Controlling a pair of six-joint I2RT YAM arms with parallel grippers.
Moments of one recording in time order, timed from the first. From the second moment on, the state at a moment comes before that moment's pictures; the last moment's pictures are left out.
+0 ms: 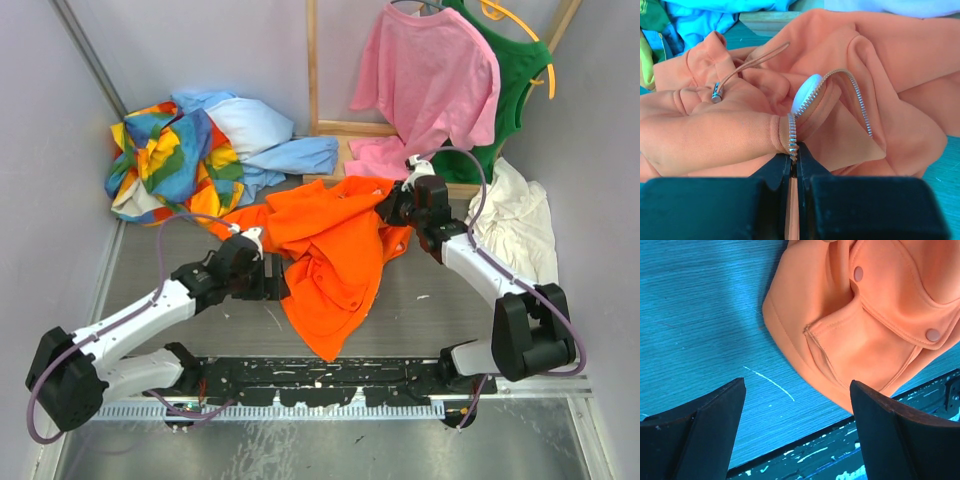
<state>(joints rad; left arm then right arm) -0.70 1.07 0.68 -0.48 0.03 -0.66 0.26 1.36 0.86 0.05 -0.17 0.39</state>
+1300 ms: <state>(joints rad) -0.89 1.69 1.00 -0.46 -0.10 -0.38 0.24 1.51 0.91 0.05 -0.24 0.38</state>
